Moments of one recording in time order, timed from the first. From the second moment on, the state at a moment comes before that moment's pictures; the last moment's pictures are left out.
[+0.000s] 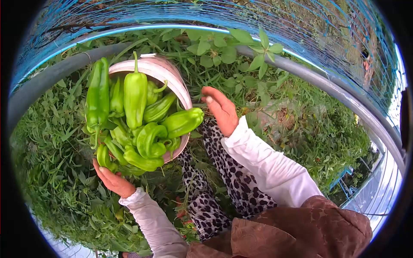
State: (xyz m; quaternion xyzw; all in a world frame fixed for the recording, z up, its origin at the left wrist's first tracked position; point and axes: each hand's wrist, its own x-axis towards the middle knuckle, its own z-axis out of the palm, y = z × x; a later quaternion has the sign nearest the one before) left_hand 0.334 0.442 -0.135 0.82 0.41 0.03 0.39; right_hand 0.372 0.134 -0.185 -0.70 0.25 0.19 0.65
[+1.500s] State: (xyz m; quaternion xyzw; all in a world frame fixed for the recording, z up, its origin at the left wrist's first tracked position) left_hand 0.165 0.491 -0.195 0.28 0.58 0.12 0.75; right_hand 0.450 0.198 -0.246 -0.70 0.11 0.34 0.62
